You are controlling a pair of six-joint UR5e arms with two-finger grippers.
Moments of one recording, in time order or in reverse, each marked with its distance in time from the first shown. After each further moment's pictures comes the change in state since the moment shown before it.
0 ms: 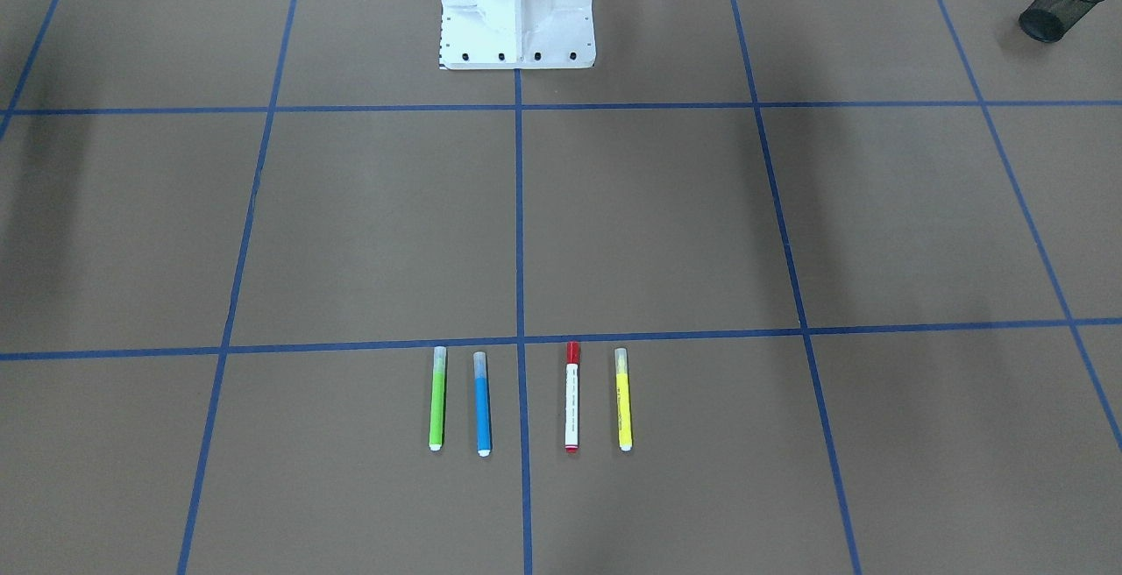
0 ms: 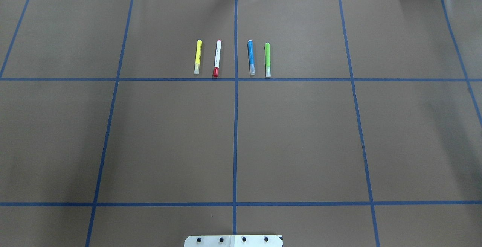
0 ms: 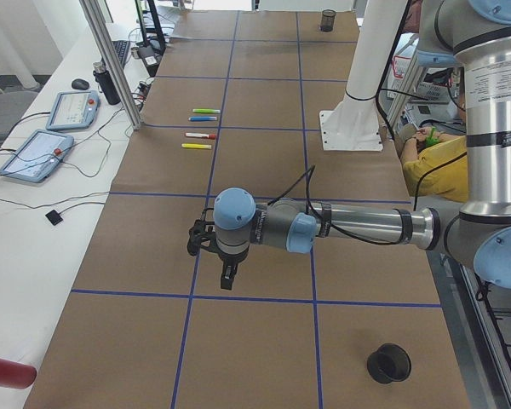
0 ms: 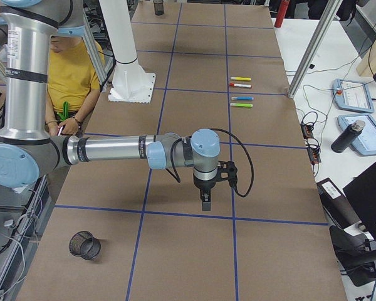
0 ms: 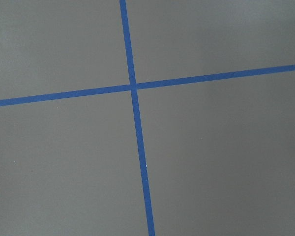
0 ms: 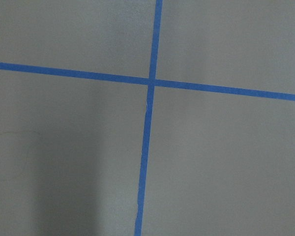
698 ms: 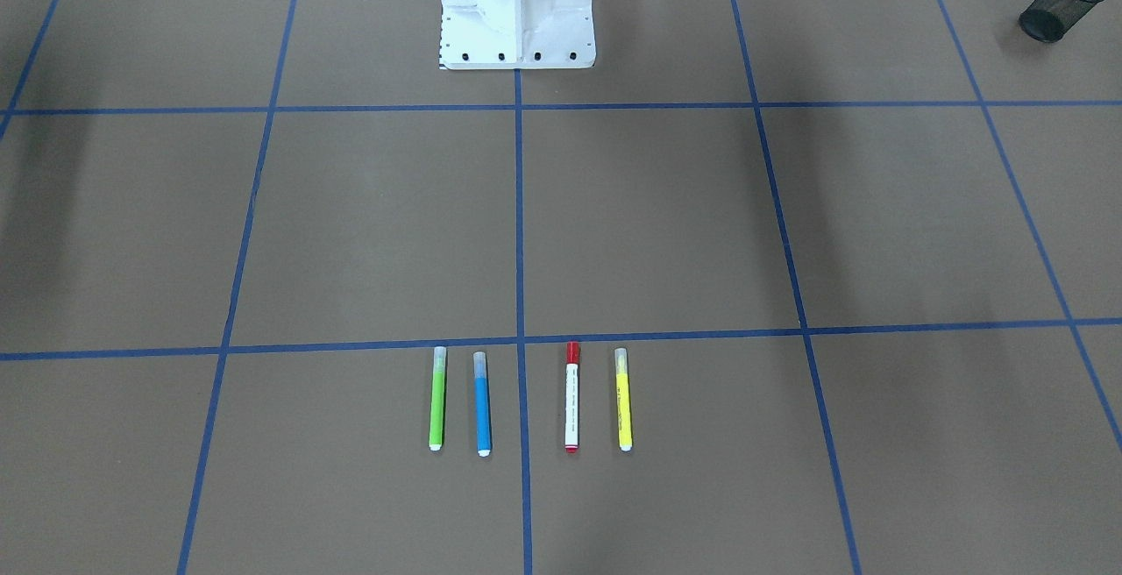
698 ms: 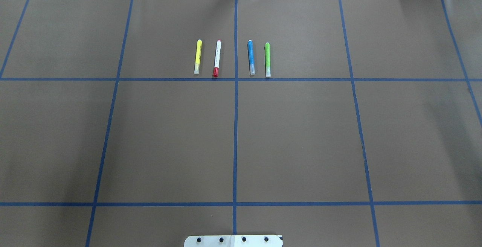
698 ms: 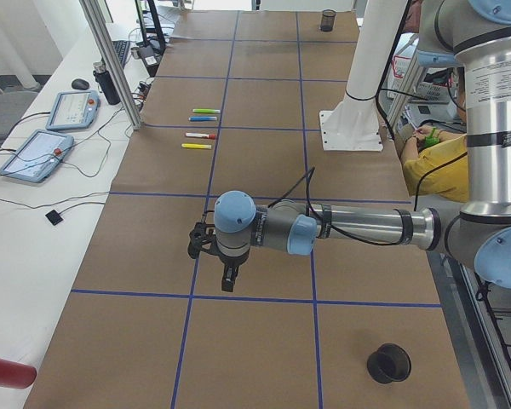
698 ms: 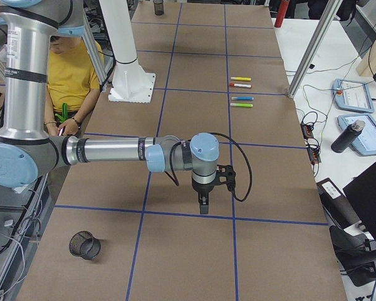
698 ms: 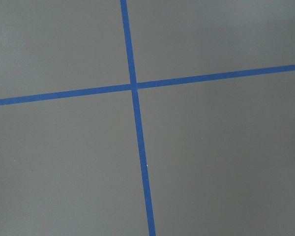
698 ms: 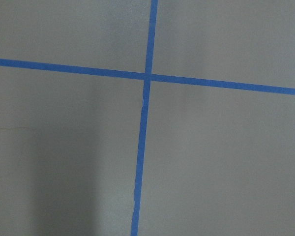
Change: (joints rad) left arm -0.001 0.009 0.007 0.002 -0.003 -0.001; right arm 0.000 -0.010 -0.025 0.001 -0.001 0.001
